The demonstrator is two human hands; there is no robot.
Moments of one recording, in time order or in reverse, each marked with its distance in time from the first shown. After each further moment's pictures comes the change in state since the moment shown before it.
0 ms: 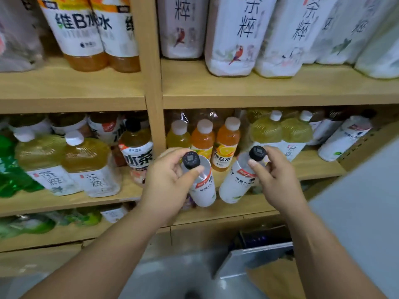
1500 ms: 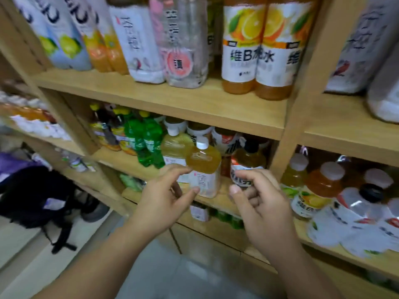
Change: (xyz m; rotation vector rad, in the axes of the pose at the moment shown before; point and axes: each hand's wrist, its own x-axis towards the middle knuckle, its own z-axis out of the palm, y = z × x) left_hand -0.063 -0.036 -0.164 0.596 0.313 -0.118; right_hand -0.010 -0.151 0.146 0.343 -0.366 -0.347
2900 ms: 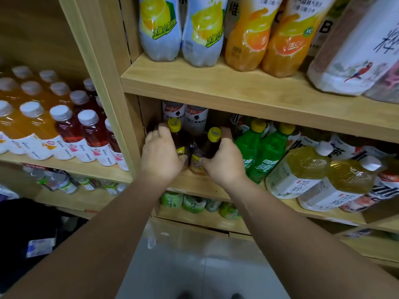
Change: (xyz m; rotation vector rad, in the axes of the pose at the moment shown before) left_hand 0.183 -0.348 -0.186 0.267 -0.111 -0.155; right_hand 0.200 -0.097 0.442 -0.350 0.013 0.492
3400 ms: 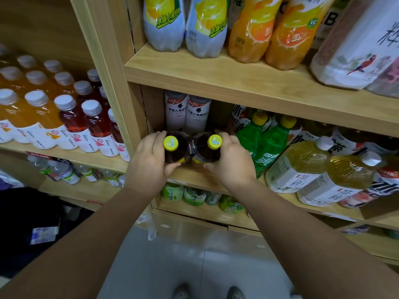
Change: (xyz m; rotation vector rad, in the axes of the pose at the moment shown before) left_hand -0.045 -0.048 0.007 0.056 0.198 0.291; right_hand -0.019 0.011 -0.018 -0.441 -0.077 -0.186
